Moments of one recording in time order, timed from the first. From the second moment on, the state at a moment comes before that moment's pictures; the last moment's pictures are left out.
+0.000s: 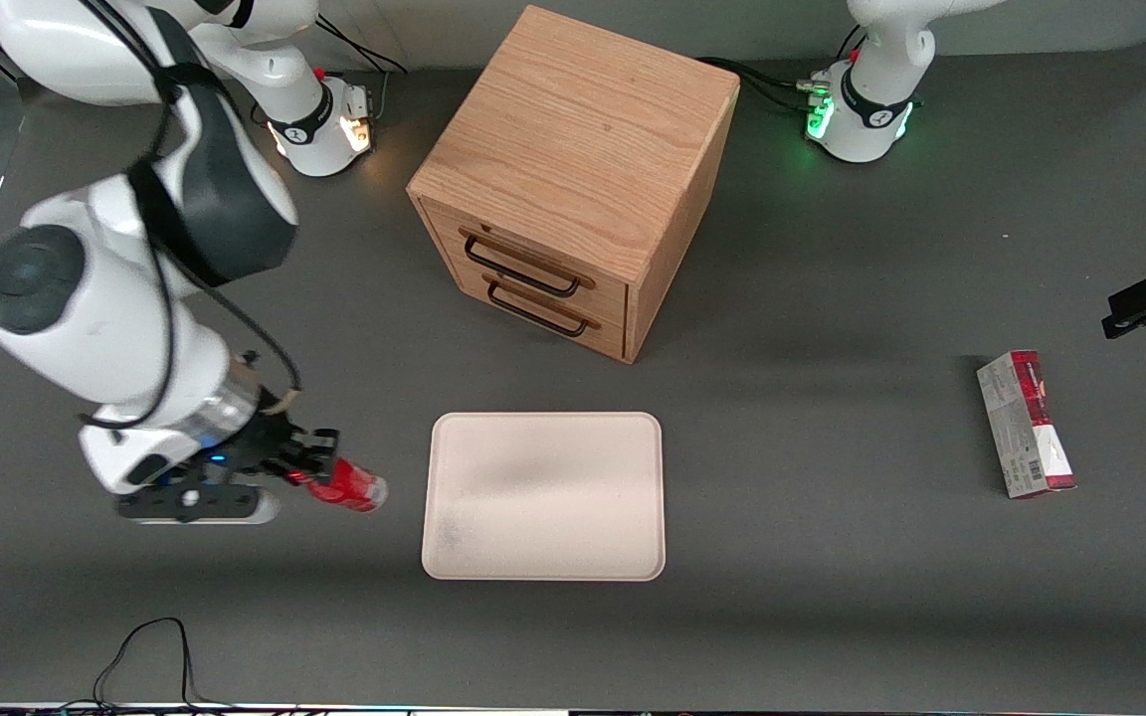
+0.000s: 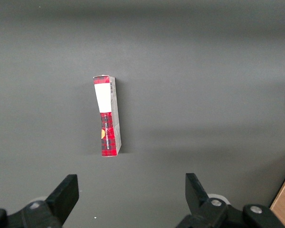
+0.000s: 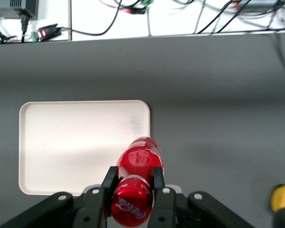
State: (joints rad) arm 0.18 0.60 0.26 -1.06 -0.17 1.82 0.46
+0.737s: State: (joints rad) arm 0.20 0.74 0.29 -1.26 -0.22 2.17 0.53
